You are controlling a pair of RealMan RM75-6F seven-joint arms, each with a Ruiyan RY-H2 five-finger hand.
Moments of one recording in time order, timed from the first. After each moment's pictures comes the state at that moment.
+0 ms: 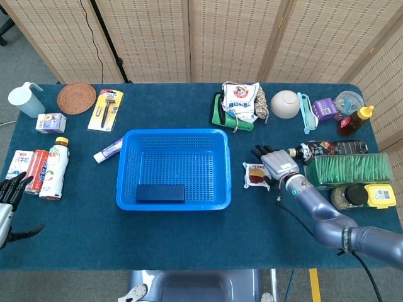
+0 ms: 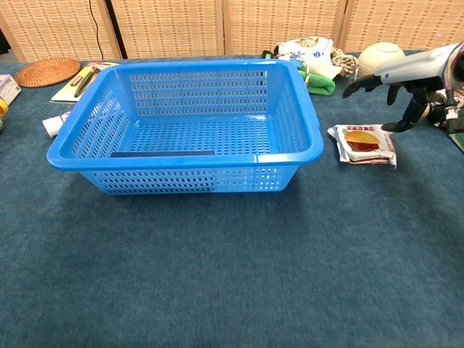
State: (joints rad) left arm -0.08 -0.99 0.00 -1.71 1.54 1.45 -0.15; right arm 0.98 -1.20 0.04 -1.52 -0.81 0.63 -0.30
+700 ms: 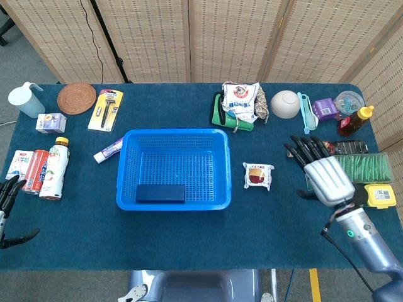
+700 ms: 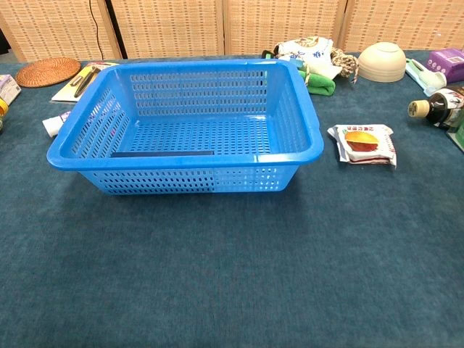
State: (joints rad) left arm -0.04 -0.99 0.03 -1.68 1.61 1.55 -0.19; right arm 0.56 -0.92 -0.01 -1.84 -1.42 1.33 -0.13
